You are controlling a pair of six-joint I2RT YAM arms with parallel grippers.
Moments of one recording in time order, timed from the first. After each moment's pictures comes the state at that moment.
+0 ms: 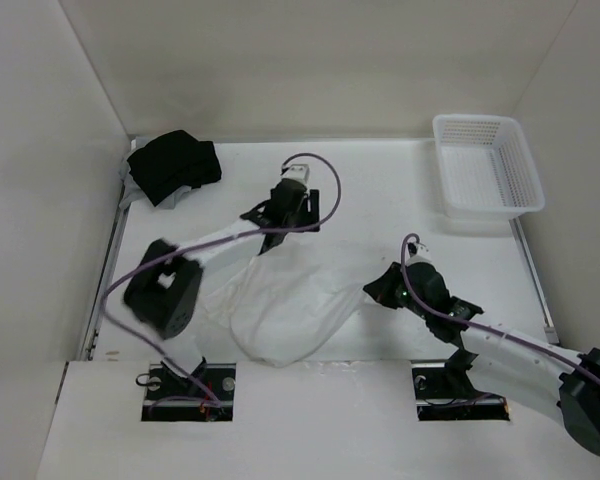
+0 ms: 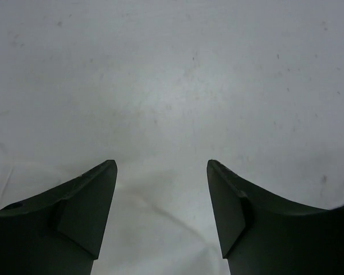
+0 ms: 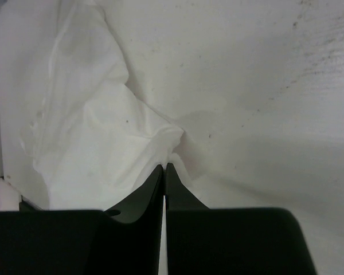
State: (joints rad) left arm -0.63 1.84 1.24 -0.05 -0.18 -0.42; right arm 0.69 0.90 0.29 0.07 0.08 0.91
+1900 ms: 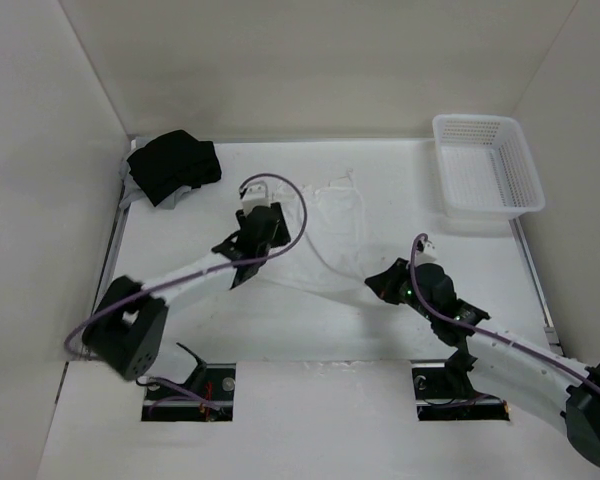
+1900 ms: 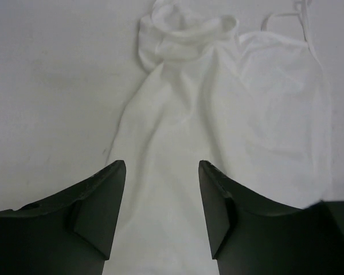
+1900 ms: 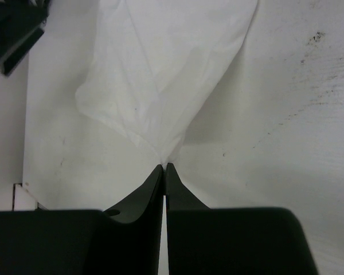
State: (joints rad) left arm -0.61 1.50 0.84 0.11 -0.46 -0.55; right arm 0.66 0.82 0.26 0.13 0.07 0.88
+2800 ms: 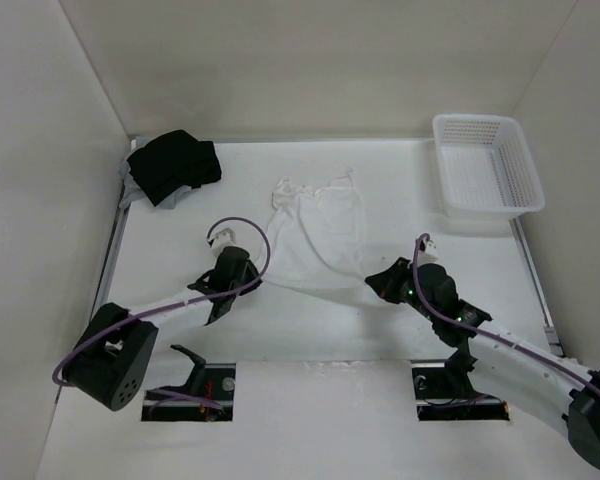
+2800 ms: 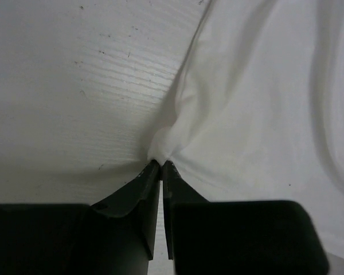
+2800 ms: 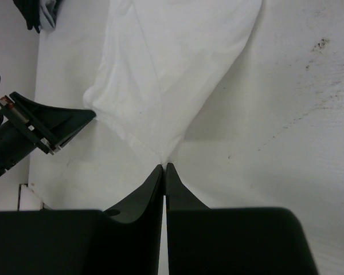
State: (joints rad) left arm -0.50 1.25 0.35 0.18 -0.23 -0.84; right arm 0.66 0.80 0.26 0.13 0.07 0.88
